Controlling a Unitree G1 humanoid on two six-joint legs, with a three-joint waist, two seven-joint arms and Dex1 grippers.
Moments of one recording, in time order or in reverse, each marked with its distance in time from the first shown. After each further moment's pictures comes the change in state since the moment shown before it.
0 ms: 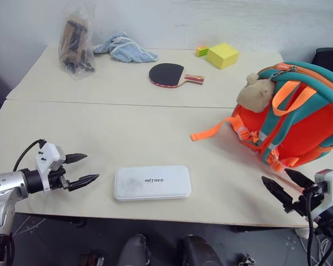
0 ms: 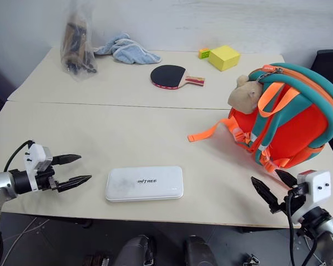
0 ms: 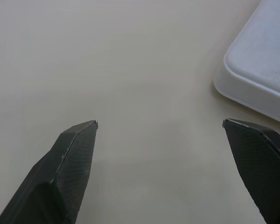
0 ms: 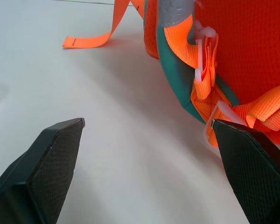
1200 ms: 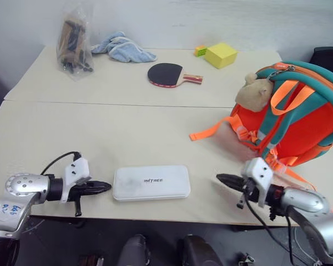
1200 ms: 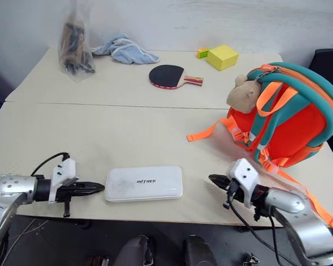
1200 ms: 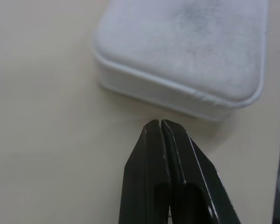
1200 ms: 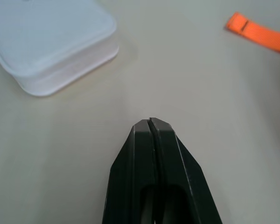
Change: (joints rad) left arm -0.005 0.063 -0.255 -0.192 0.068 0.091 -0.099; right arm -0.303 -0.160 0.579 0.066 -0.343 -0.059 0.113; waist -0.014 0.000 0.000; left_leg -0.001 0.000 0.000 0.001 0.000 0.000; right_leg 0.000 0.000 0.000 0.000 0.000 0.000
